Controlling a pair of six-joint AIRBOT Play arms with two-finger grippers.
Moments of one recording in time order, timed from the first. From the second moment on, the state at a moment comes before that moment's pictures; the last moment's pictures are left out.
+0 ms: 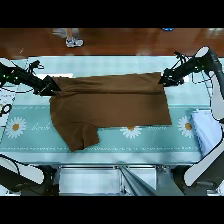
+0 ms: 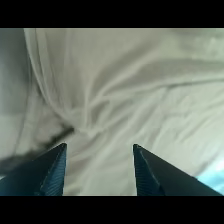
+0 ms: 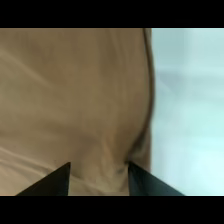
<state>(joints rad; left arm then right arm) 0.30 -1.83 1.52 0.97 -1.46 -1.32 -0.19 -2.04 1.89 -1.08 1.48 1.42</state>
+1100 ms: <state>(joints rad) 0.71 -0.97 0.37 0.89 -1.28 -1.29 -0.49 -1.20 0.70 -0.74 1.11 1.17</state>
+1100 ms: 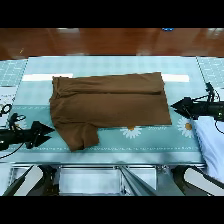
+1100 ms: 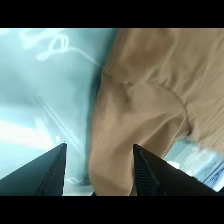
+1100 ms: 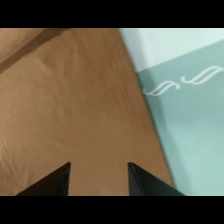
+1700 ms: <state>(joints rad) 0.45 -1.19 0.40 0.78 -1.11 -1.22 -0.55 -1.19 0.68 -0.72 1.14 1.15</state>
